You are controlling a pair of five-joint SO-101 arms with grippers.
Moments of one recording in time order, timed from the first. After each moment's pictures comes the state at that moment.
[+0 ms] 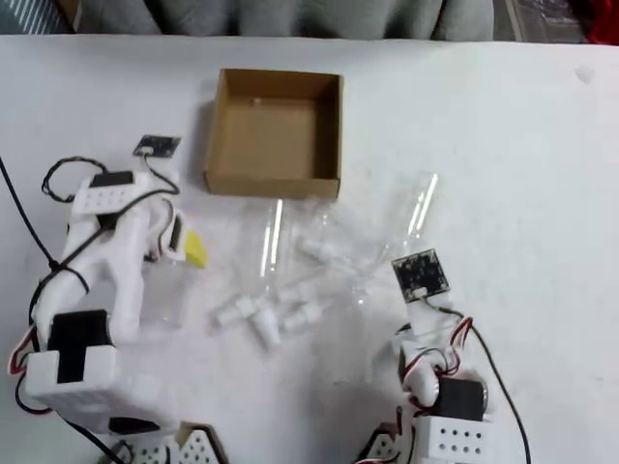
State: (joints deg) left arm -12.6 6.5 24.7 67.2 -9.2; right arm 4.0 -102.4 96.4 72.3 24.4
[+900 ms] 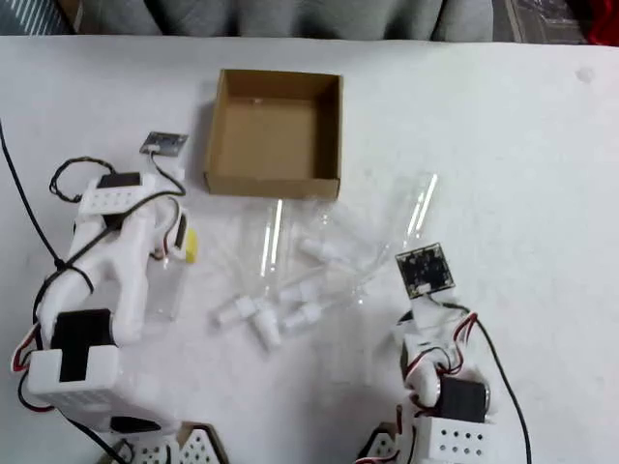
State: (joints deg) left arm -11.3 7.0 25.3 63.9 -9.2; right arm 4.6 -102.5 93.0 68.9 24.4
